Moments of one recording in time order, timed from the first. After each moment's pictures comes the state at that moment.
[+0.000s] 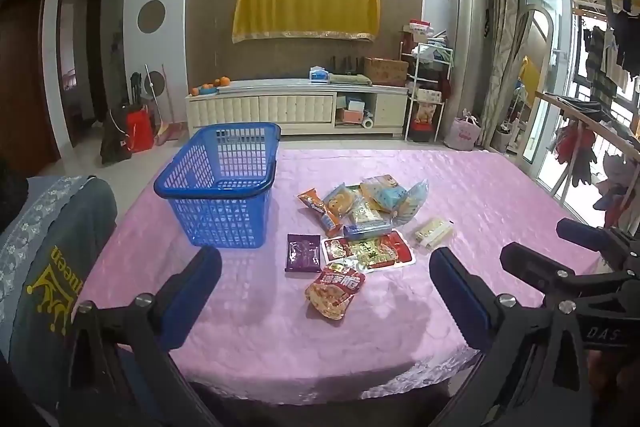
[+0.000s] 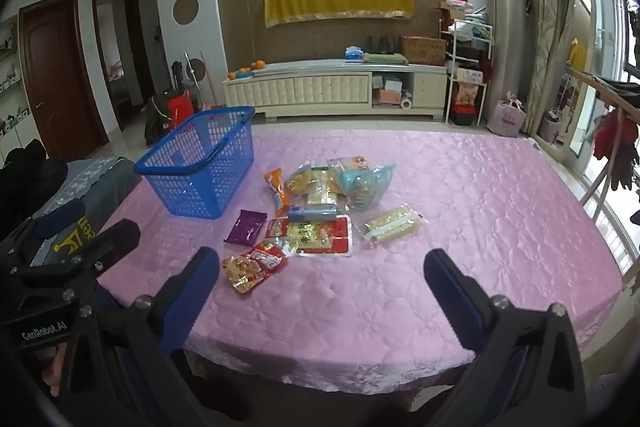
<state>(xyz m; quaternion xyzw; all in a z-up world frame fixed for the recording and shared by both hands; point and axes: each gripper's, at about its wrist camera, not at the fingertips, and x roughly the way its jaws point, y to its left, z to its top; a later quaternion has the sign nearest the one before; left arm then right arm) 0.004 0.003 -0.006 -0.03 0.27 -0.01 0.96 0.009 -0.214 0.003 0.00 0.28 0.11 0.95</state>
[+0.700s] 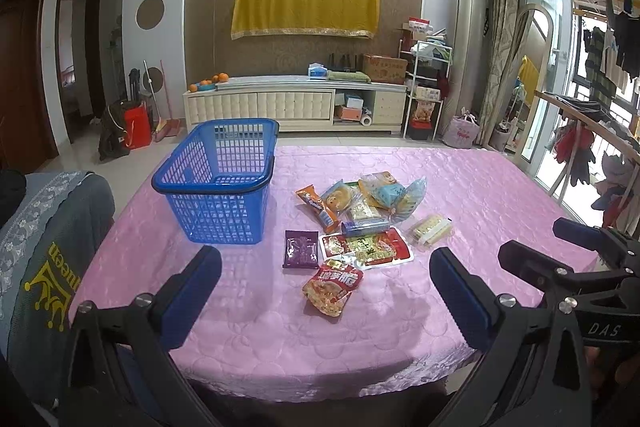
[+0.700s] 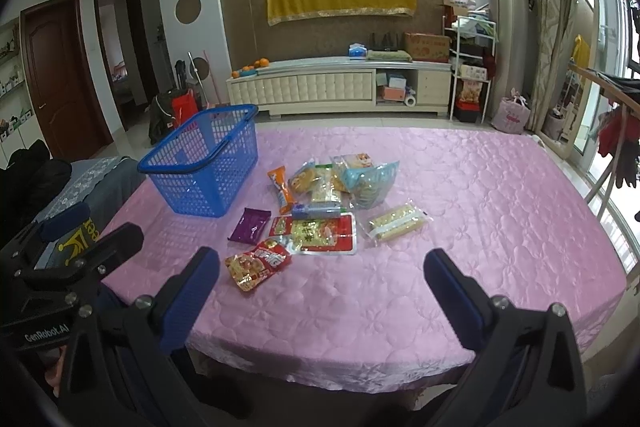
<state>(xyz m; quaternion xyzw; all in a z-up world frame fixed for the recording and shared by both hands) 0.004 0.000 -0.010 -0.03 0.27 -0.01 0.96 0.008 -0.215 0.003 0.00 0.28 0.12 0.95</state>
